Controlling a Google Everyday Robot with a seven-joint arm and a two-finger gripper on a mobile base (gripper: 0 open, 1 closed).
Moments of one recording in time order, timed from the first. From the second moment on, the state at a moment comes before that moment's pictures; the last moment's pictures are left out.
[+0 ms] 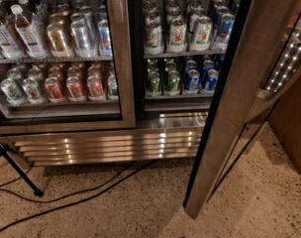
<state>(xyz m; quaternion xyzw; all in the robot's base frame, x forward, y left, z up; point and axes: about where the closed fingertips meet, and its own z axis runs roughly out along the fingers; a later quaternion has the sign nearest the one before) 0.375 -0.289 1.146 -0.16 0.70 -0.28 0.64</state>
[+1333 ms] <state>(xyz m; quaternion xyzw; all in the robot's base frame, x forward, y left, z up) 0.338 -0.382 1.008 -0.07 0.84 -0.25 0.48</state>
